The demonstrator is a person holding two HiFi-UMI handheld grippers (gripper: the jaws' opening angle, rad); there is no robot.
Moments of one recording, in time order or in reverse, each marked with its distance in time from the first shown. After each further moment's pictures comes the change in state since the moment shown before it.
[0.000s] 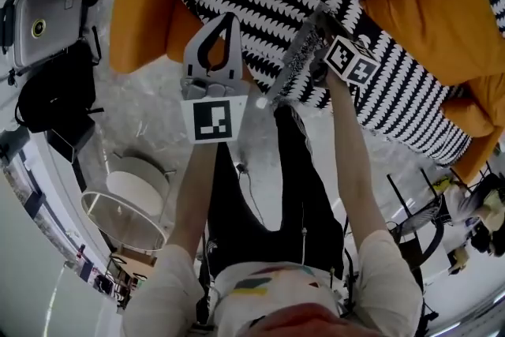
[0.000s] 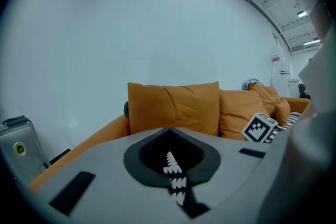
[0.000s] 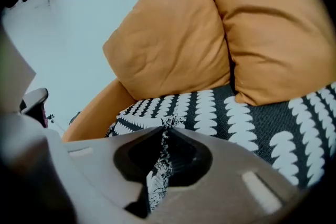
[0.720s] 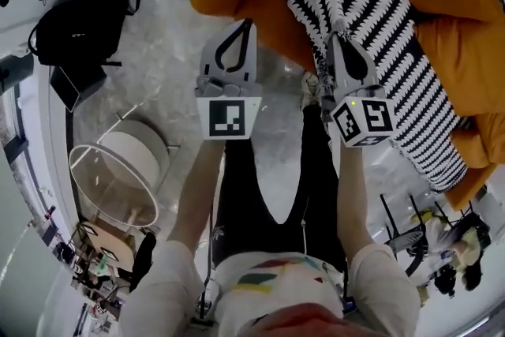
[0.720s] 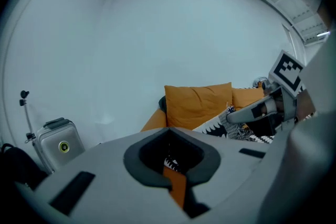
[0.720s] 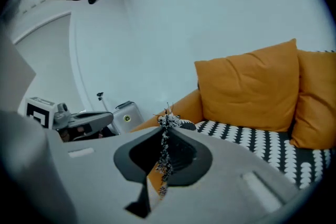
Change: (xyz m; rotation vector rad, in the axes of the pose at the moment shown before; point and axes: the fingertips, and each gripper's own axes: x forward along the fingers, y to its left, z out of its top) left arm -0.158 0.104 -0.023 0.016 0.028 0.168; right arm -0.109 0.277 -0.027 -0.454 -0.149 0.301
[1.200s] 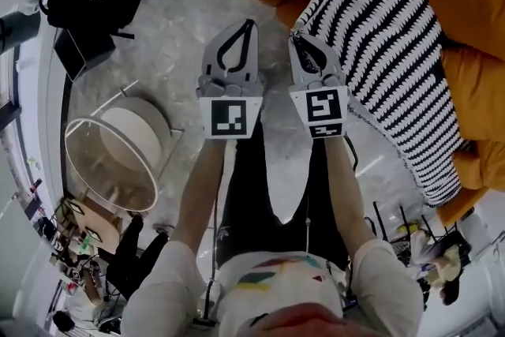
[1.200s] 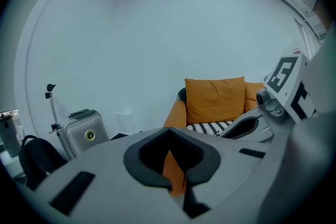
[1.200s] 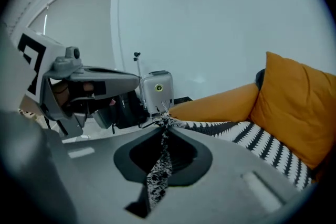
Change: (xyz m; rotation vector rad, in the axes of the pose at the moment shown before) left arm -0.070 0.082 -0.046 -0.032 0.043 0.120; right arm 0.075 0.167 -0.090 -0.397 0.261 0.210
